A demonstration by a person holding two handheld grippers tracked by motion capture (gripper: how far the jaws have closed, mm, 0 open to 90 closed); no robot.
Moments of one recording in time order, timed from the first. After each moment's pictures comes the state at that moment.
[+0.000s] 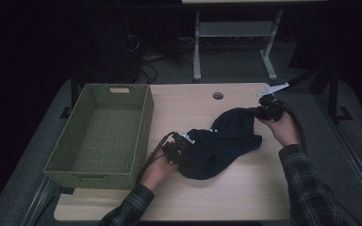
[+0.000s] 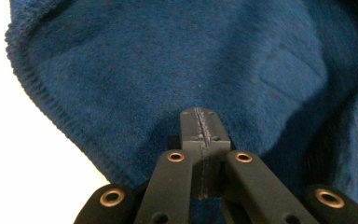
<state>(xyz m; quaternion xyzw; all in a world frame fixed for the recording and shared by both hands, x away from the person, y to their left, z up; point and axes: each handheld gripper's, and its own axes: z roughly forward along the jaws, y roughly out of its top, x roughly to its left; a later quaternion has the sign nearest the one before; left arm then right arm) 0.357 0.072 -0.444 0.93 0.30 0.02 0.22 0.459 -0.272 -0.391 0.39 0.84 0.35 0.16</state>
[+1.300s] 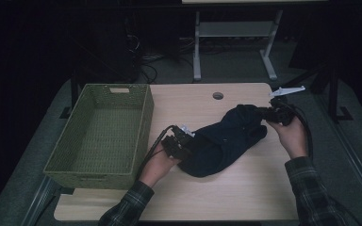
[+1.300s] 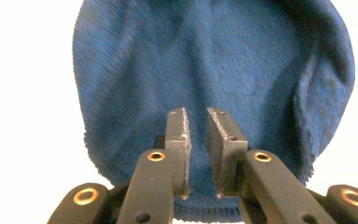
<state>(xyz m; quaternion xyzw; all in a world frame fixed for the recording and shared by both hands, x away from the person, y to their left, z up) 0.365 0.072 -0.414 0.92 0.30 0.04 0.26 0.419 -0.284 -0.373 0.46 0.79 0.37 0.18</state>
